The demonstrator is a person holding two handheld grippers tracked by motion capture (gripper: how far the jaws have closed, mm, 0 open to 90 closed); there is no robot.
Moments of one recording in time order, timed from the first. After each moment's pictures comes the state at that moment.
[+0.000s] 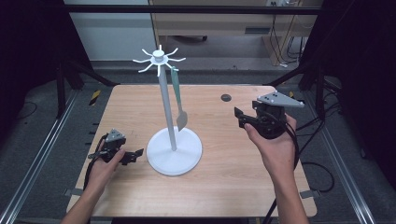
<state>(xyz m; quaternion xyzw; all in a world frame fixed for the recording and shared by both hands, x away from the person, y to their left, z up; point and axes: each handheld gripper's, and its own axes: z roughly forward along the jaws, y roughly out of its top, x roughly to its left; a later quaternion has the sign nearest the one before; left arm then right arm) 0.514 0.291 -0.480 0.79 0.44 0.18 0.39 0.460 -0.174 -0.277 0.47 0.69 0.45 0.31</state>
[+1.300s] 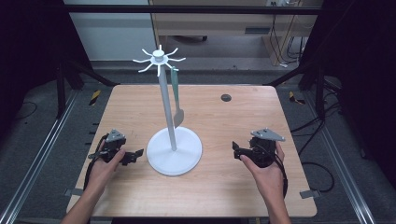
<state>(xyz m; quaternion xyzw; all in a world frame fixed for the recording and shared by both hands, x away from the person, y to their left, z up) 0.514 0.291 -0.481 0.79 0.44 0.18 0.39 0.460 -0.185 -0.410 0.53 0.70 0.39 0.27</state>
